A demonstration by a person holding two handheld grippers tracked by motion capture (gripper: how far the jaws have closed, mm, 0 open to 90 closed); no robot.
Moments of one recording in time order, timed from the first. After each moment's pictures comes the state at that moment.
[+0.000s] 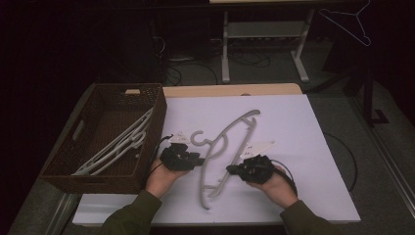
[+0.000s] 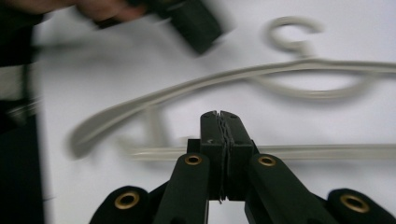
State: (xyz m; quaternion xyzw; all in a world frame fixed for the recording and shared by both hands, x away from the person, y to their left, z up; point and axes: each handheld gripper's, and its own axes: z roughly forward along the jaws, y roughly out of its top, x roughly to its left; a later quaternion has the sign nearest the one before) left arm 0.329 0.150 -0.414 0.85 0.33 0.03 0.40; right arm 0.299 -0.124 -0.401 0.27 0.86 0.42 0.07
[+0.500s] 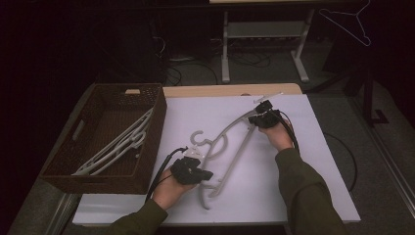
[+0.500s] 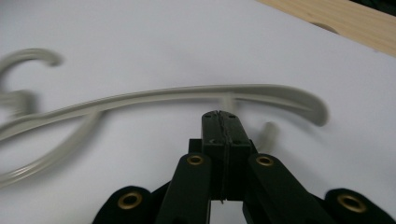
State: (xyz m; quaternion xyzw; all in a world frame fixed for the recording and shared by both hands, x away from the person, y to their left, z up) left arm 0.301 0.122 -0.423 0.89 0.28 0.00 0.36; right arm 0.458 -0.168 -0.409 0.44 0.82 0.34 0.15
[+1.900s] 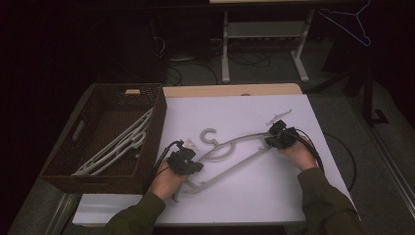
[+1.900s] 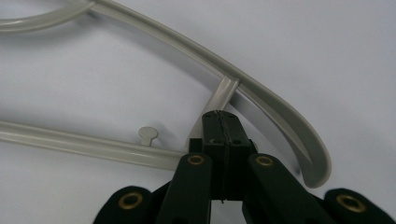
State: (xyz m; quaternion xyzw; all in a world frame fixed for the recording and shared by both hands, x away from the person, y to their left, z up) left arm 0.333 0.135 -0.435 0.89 0.33 0.04 0.31; right arm 0.398 -0.205 -0.425 0.40 0.87 0.25 0.15
